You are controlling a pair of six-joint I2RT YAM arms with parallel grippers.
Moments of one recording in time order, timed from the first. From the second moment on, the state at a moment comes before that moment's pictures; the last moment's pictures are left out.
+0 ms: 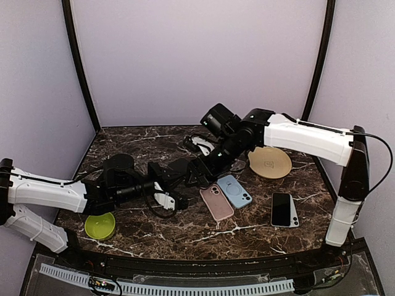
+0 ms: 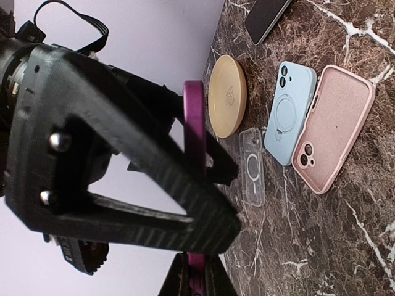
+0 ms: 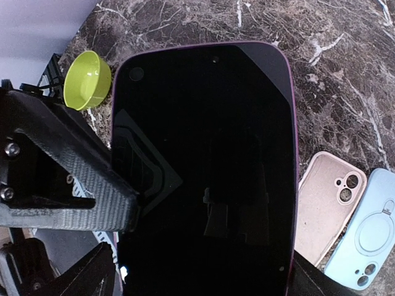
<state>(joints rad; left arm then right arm) -0.99 1.28 0.61 0.47 -0.01 1.47 0.97 1.83 1.70 -0.89 -0.35 0.28</state>
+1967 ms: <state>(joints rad) -0.72 1.37 0.95 0.23 0.52 -0.48 1.15 1.42 0.97 0.05 0.36 0.10</state>
